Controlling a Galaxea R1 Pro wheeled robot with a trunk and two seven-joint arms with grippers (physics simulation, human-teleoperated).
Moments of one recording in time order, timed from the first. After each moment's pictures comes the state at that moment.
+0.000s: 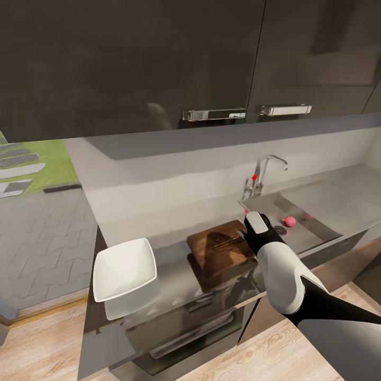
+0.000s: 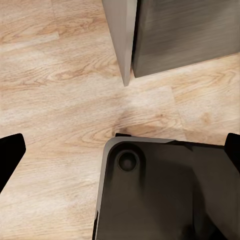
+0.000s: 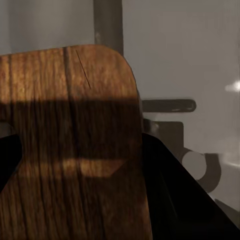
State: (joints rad) left arm 0.37 -0.01 0.06 -0.78 0.07 -0.39 0.00; right arm -1.18 0.17 -0.56 -0.44 -0.56 0.24 -1.07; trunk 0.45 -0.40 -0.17
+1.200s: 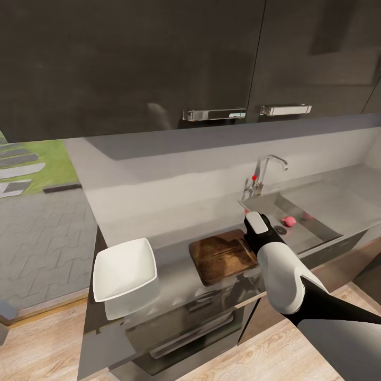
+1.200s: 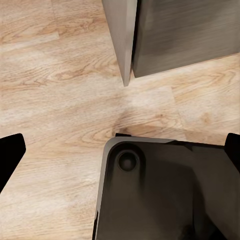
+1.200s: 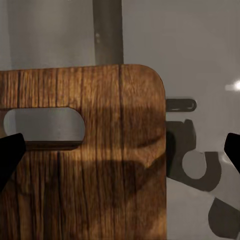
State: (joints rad) left arm 0.37 -0.01 0.06 -0.78 0.07 -0.39 0.00; right arm -1.18 0.17 -0.56 -0.44 -0.56 0.23 -1.07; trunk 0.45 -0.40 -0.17
